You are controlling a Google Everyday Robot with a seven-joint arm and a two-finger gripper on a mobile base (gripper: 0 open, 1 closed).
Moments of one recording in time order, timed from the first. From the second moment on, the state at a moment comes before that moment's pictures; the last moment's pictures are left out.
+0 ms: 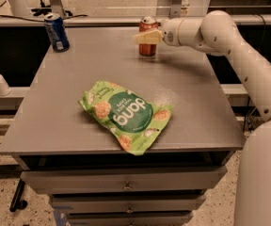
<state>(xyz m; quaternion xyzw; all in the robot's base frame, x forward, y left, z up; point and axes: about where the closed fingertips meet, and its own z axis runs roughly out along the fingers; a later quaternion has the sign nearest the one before) 0.838 -0.060 0.891 -0.32 0.72 0.25 0.57</state>
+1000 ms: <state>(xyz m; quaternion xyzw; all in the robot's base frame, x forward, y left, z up) 0.834 -0.033 0.915 -0.31 0.70 0.29 0.58</state>
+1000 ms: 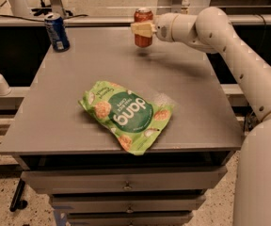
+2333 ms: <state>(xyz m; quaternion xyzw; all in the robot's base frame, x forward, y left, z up) 0.815 0.101 0.941 -0.36 0.64 0.36 0.57</state>
